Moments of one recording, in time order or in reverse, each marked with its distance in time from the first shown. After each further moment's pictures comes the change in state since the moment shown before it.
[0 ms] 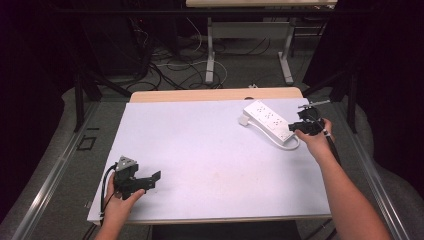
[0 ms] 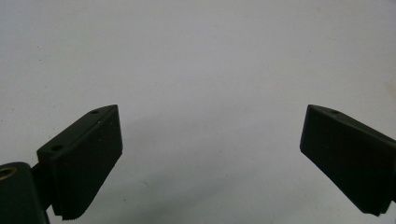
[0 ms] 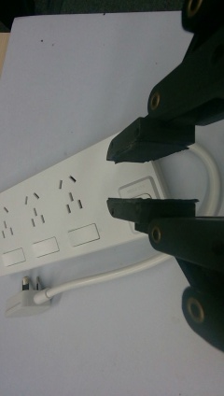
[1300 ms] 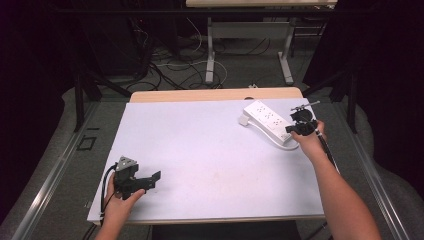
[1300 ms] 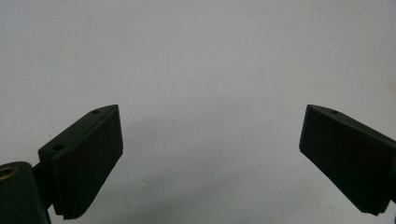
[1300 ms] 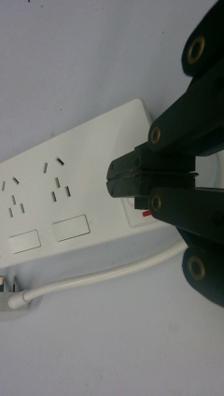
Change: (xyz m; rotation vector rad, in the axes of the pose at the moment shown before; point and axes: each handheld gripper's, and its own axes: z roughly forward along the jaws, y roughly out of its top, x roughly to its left) left arm 0.000 0.000 0.000 0.005 0.002 -0.003; right arm 0.006 -0.001 0.024 0.071 0.007 -0.044
